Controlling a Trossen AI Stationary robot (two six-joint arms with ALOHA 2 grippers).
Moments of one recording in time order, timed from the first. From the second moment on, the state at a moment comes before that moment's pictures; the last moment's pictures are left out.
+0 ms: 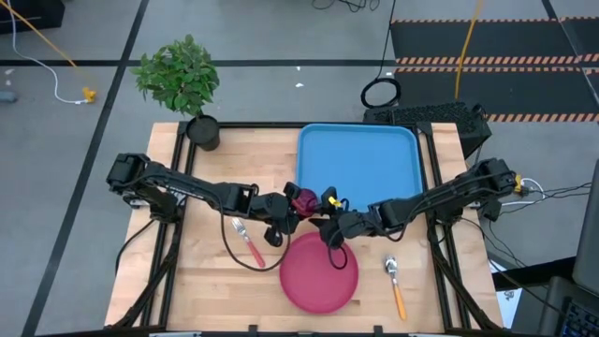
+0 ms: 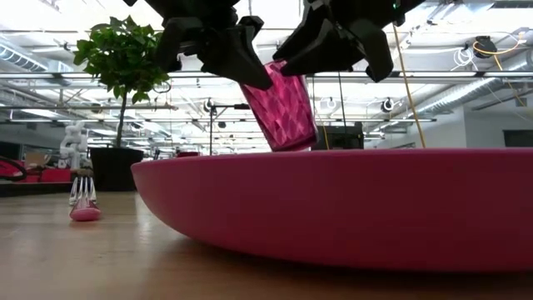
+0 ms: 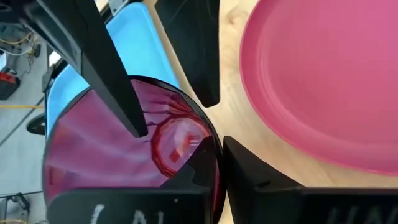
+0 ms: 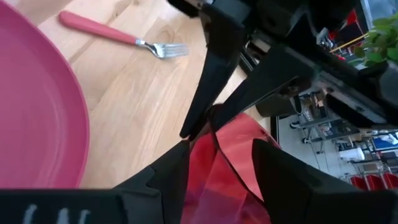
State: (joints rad) left arm -0.17 1.60 1.10 -0.20 -0.17 0.60; right arm 0.28 1.53 0.93 0.02 0.52 -0.64
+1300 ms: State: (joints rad) left arm -0.16 1.62 1.10 -0.18 -0.18 0.63; right arm 0.22 1.53 0.92 -0.09 0.36 -0.48
